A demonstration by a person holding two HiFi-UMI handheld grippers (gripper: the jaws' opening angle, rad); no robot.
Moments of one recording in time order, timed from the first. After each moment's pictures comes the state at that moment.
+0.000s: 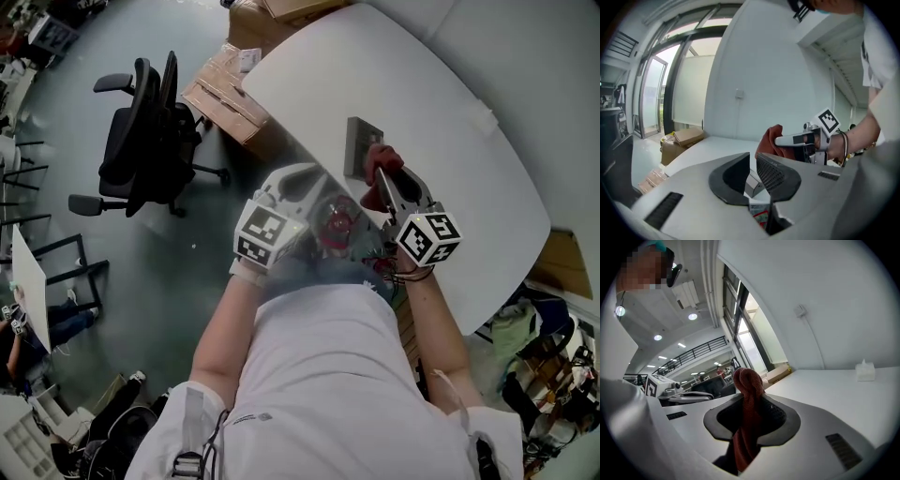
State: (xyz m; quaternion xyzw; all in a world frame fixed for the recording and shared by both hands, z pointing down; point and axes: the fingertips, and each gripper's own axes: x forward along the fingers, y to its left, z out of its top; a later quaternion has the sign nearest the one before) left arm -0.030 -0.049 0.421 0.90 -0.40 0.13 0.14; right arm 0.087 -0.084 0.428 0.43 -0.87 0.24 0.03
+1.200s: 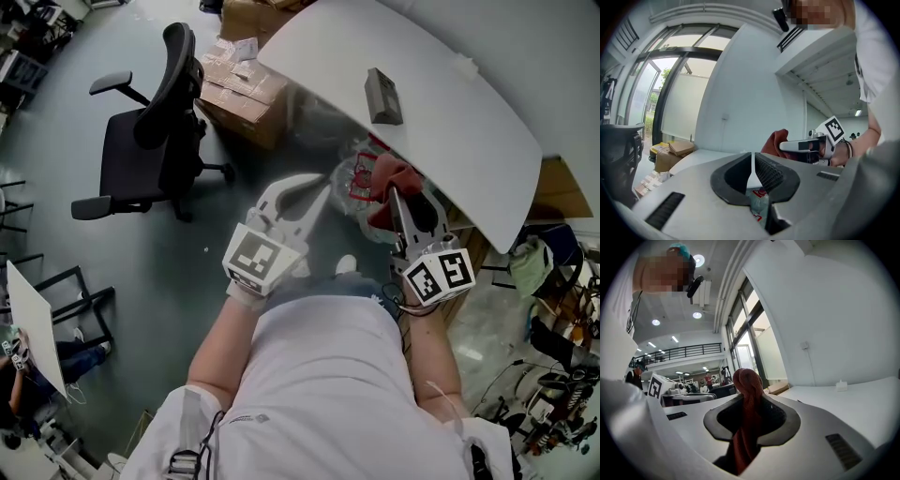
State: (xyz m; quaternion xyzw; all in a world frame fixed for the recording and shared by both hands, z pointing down) left arm -0.158 0.149 0.343 0.95 -0.31 0.03 0.09; right arm -0.034 0.154 0.338 0.53 -0.84 0.13 -0.01
